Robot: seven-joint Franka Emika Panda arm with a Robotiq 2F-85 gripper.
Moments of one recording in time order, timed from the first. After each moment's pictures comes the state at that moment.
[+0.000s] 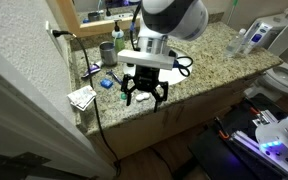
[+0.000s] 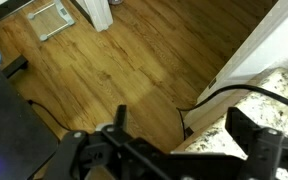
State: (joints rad) arm 0.42 0.25 0.30 -2.07 0.71 2.12 1.09
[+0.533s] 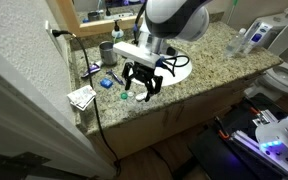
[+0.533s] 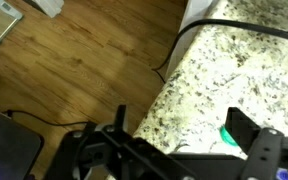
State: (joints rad) arm 0.42 0.24 0.27 -2.10 0.62 2.35 1.40
